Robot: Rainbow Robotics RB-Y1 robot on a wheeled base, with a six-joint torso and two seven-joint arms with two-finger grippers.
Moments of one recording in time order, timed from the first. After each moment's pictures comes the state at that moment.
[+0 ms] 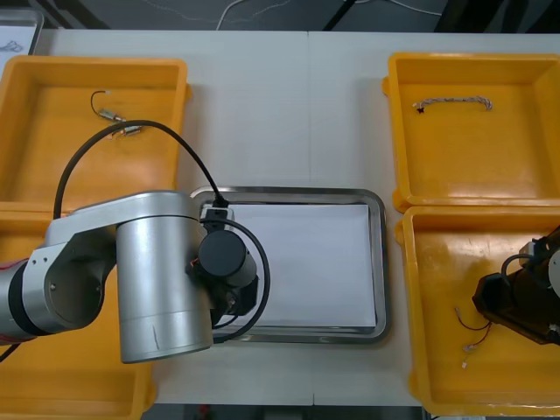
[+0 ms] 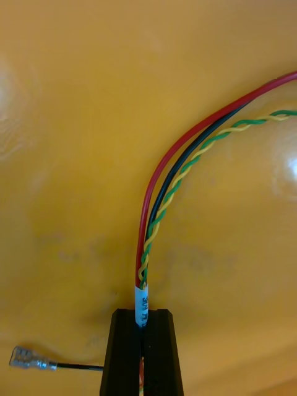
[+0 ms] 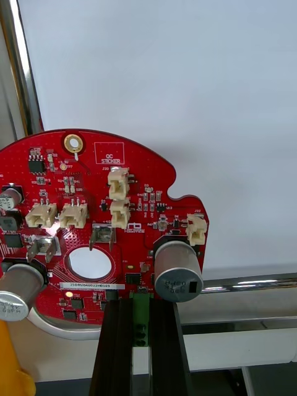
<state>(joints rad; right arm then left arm) 0.02 -0.53 -0.09 -2.00 -0.53 1.71 0.91 -0.70 0.69 -0.97 -2.28 0.56 1.77 -0.22</state>
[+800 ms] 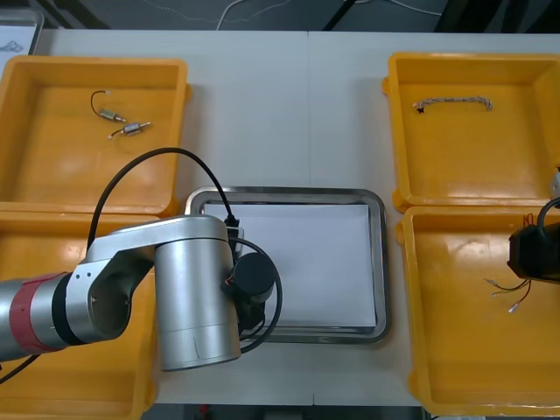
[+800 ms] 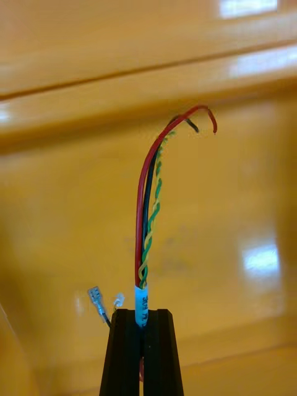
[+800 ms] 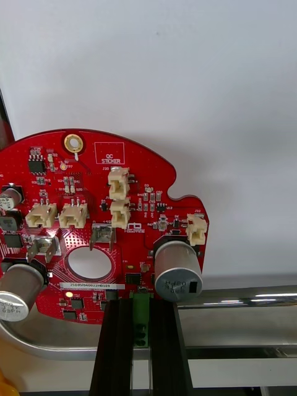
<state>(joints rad) -0.08 -0.64 -0.17 -2.32 -0.57 1.91 1.10 -0.69 0.63 -1.06 -2.16 0.51 1.75 -0.22</state>
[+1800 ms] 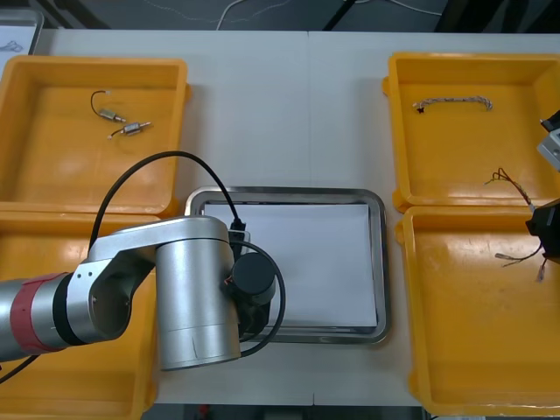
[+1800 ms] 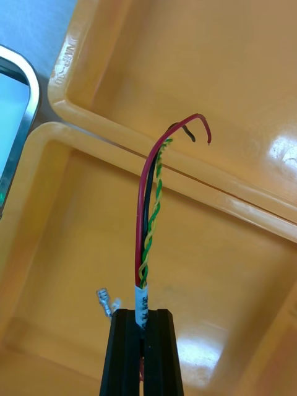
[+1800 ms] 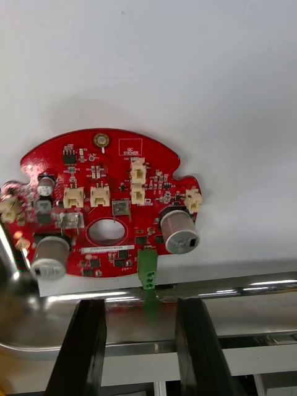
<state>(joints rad) -0.16 -0.73 -0.34 -2.40 -0.91 1.91 1.56 -0.69 0.63 -1.06 -2.16 0.54 1.71 -0.24</state>
